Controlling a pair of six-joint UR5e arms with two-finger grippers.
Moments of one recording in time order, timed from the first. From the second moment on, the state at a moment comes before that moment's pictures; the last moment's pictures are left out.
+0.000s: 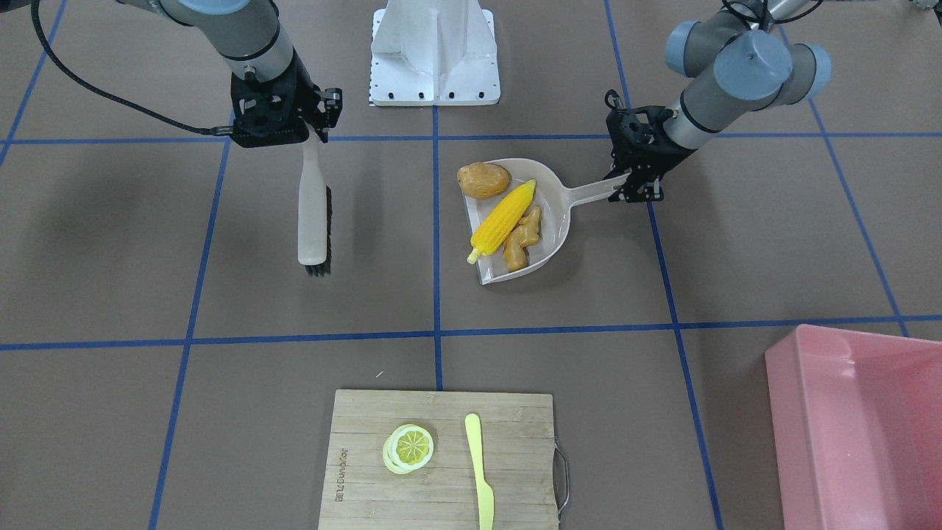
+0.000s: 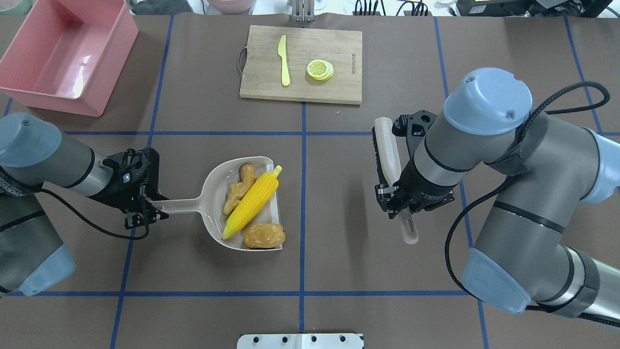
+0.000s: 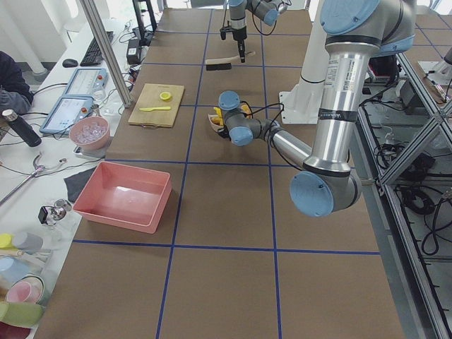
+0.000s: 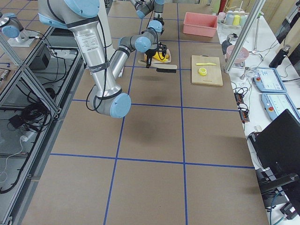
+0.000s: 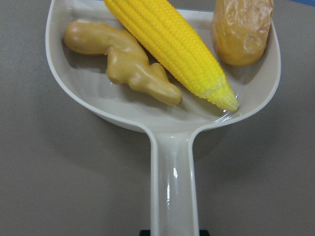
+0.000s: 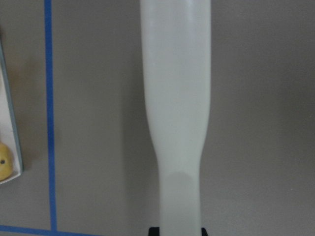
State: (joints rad) left arm -0.68 -1.72 -1.84 -2.11 -2.20 0.19; right arm 0.61 -1.14 2.09 -1.85 2.15 1.07
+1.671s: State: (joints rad) left arm -0.96 -1.66 -1.89 -2.29 -2.22 0.01; right arm 0.72 -1.76 2.23 -1.55 2.05 0.82
